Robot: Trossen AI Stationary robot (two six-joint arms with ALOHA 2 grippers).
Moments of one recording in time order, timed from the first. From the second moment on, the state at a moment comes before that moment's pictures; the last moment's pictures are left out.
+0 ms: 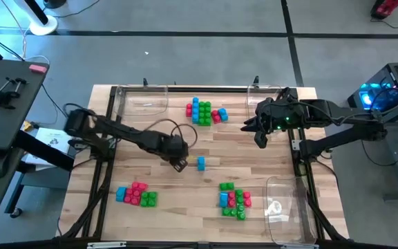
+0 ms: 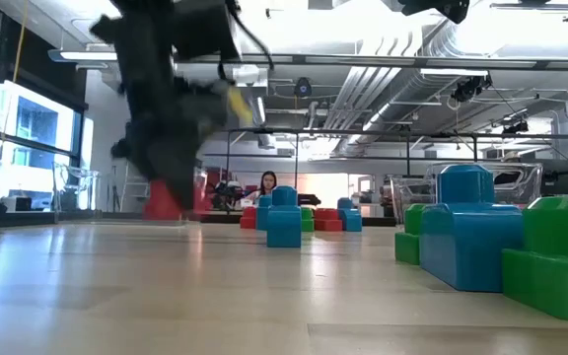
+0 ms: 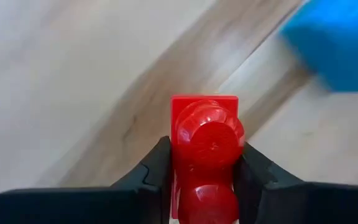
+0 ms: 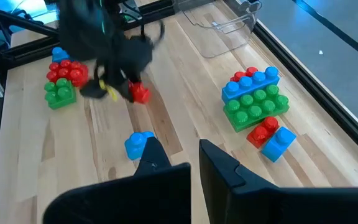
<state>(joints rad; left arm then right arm) -0.07 1.63 0.99 -0.63 -0.14 -0.83 0.01 1.07 1.26 -0.86 0.21 0.31</state>
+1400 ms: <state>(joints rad) 0.42 1.07 1.07 -0.97 0.09 -0.48 0.01 1.07 1.26 -0.84 0.21 0.34</state>
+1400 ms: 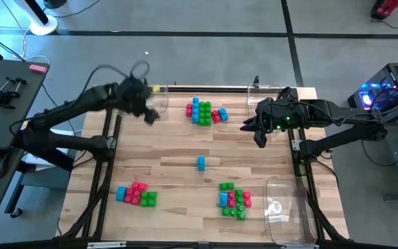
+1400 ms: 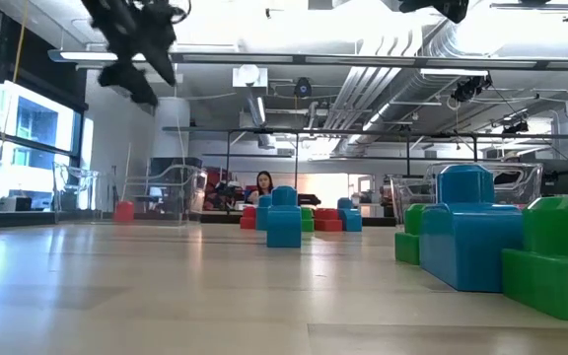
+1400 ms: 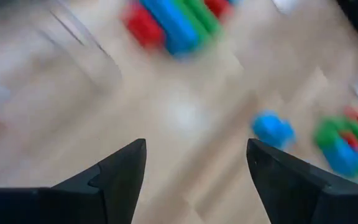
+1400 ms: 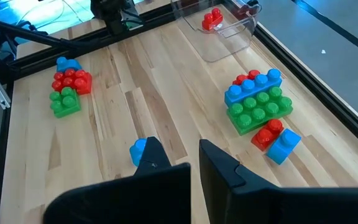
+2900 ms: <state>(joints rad) -0.66 1.46 0.84 -0.90 0.05 -0.54 0.01 1.07 1.26 -0.85 0.24 0.33</state>
